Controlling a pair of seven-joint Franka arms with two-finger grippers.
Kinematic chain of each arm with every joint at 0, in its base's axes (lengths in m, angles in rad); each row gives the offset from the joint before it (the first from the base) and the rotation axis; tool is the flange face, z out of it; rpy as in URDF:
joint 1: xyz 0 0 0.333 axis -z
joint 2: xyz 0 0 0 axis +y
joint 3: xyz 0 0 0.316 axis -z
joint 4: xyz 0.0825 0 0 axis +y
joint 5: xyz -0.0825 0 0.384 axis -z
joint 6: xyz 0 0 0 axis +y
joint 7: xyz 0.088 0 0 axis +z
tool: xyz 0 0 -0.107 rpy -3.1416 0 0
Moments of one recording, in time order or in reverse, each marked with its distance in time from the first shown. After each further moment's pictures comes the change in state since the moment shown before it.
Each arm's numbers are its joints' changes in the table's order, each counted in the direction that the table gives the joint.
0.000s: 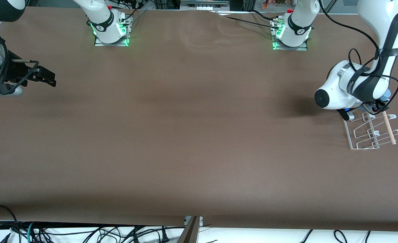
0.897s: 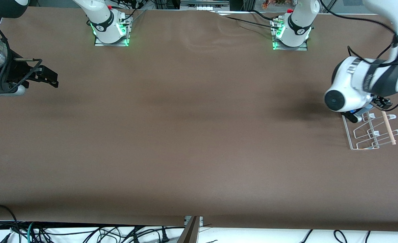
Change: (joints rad) left arm 0.002 -0.071 0.051 -0.197 0.410 0.104 0.025; right arm -0.021 0.018 0.004 -0.030 0.000 -0.001 -0.001
